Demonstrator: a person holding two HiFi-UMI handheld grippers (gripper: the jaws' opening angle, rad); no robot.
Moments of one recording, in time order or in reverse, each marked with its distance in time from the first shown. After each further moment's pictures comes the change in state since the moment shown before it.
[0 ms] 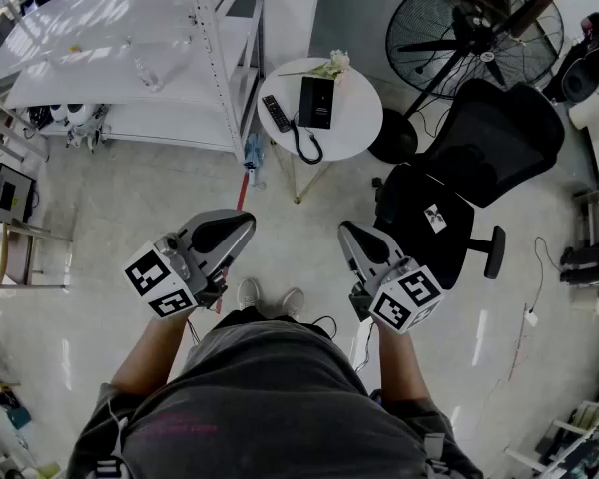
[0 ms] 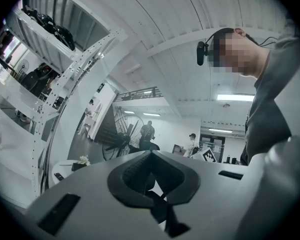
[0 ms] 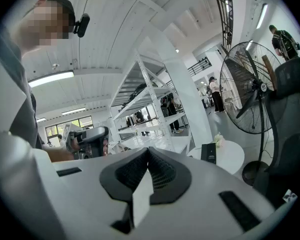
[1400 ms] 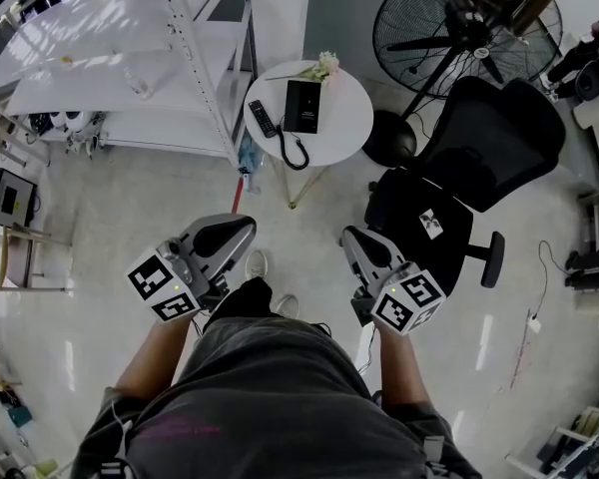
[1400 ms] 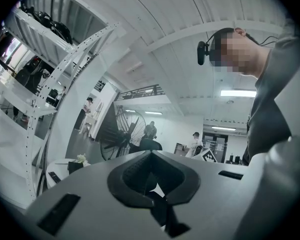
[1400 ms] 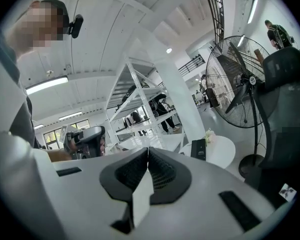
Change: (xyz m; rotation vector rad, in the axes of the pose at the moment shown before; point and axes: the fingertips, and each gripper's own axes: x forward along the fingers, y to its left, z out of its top) left arm 0.067 -0.008 -0.026 0.006 0.014 0.027; right arm -0.031 -0.077 -0.009 0.068 0.006 -0.019
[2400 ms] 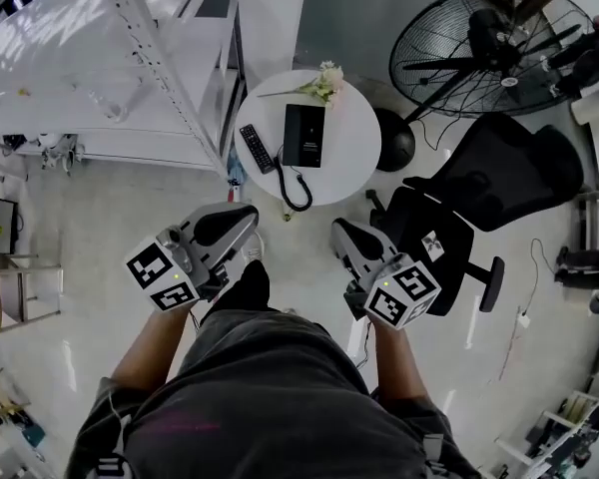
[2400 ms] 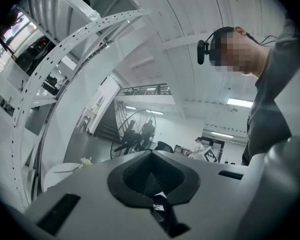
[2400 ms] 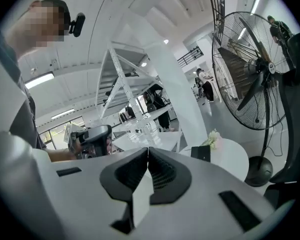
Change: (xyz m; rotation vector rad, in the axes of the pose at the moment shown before) left arm 0.086 0.207 0.026 -0.090 0.024 -0.059; right arm 0.187 -0.085 0.047 0.033 0.079 -0.031
